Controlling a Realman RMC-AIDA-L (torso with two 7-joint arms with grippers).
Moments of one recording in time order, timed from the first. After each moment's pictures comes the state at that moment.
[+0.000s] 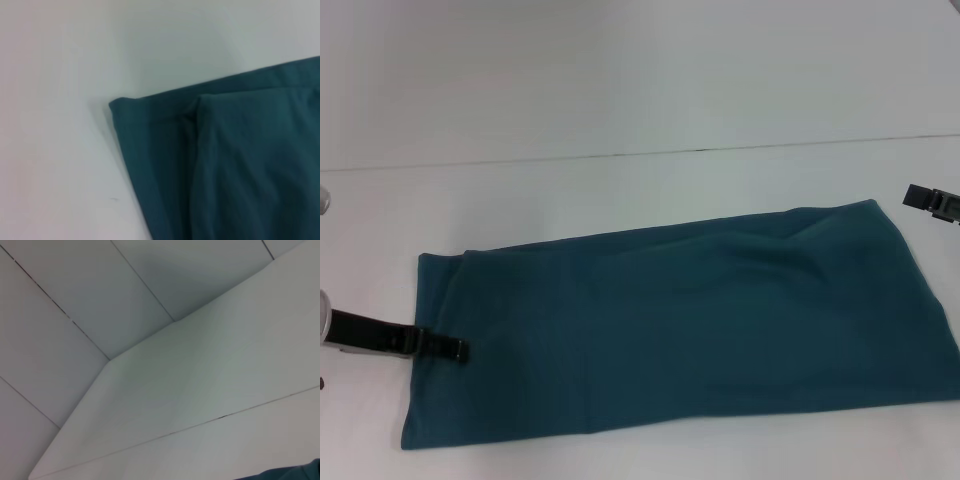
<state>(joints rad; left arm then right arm) -0.65 -2.12 0.76 0.93 2.70 1.32 -2.43 0.46 1.99 -0.30 -0.71 -2.06 -1.43 1.94</state>
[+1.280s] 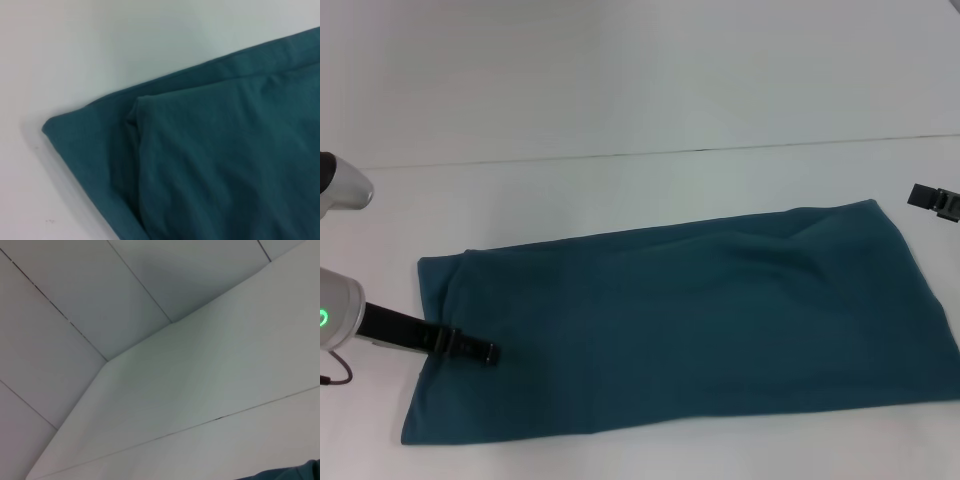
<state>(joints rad) -0.69 -2.12 0.81 0.91 2.69 1.36 -2.42 0.46 1.99 -0.30 -0.71 -2.06 -1.43 1.94</state>
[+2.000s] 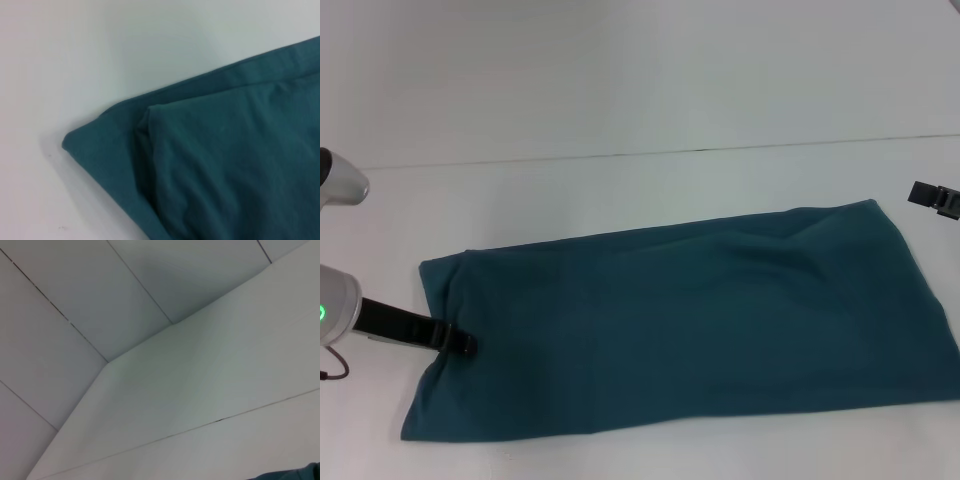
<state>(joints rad) -0.69 -2.12 0.81 0.91 2.69 1.34 -2.43 0.46 1.98 -0.29 -0.71 -2.06 -1.43 1.94</state>
